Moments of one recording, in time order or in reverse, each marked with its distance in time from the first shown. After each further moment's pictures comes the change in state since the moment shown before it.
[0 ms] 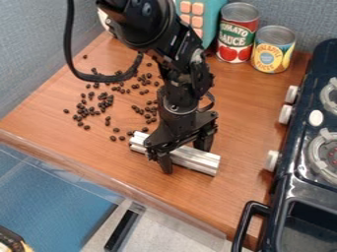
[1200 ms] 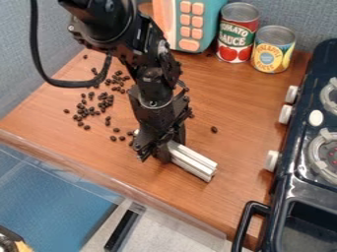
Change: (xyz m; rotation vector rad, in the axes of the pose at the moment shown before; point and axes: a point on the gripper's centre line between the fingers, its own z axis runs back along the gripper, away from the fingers) arm 0.016 0.017 0.001 -0.071 0.065 0.405
